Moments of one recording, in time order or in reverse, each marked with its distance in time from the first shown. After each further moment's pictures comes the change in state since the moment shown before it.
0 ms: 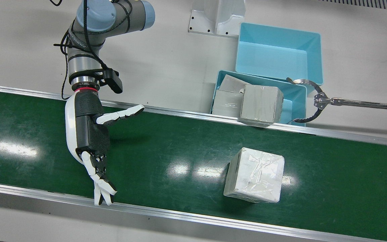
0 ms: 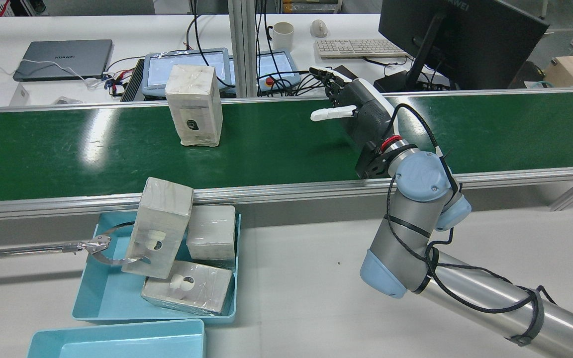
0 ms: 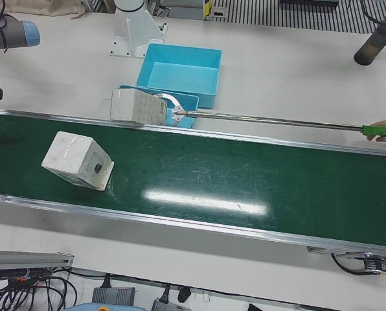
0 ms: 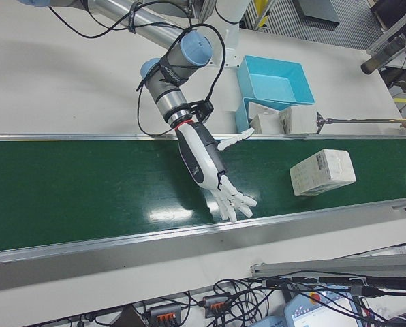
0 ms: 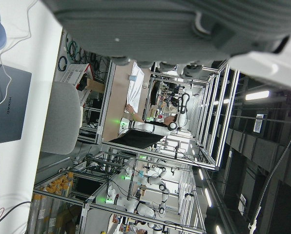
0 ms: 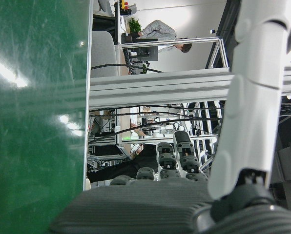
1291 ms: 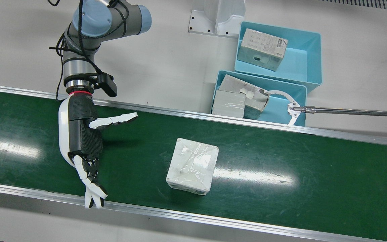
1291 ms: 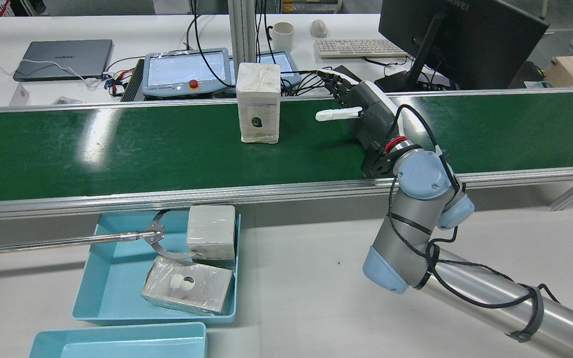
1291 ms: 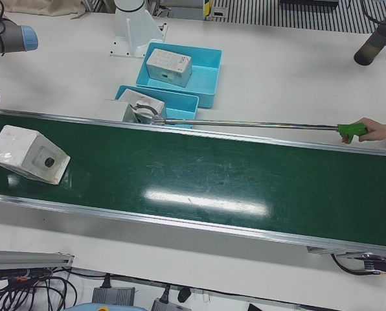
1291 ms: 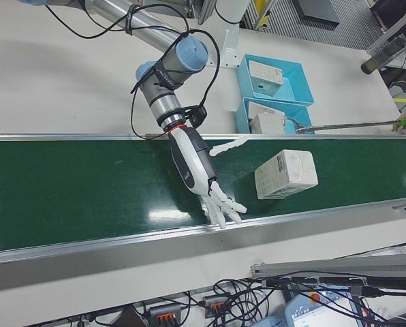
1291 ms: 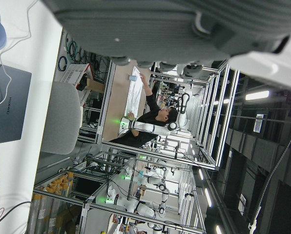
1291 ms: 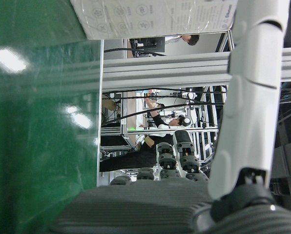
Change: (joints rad) left arm 0.000 0.000 0.000 0.000 0.000 0.000; right arm 0.011 -0.007 -0.034 0.000 0.000 0.003
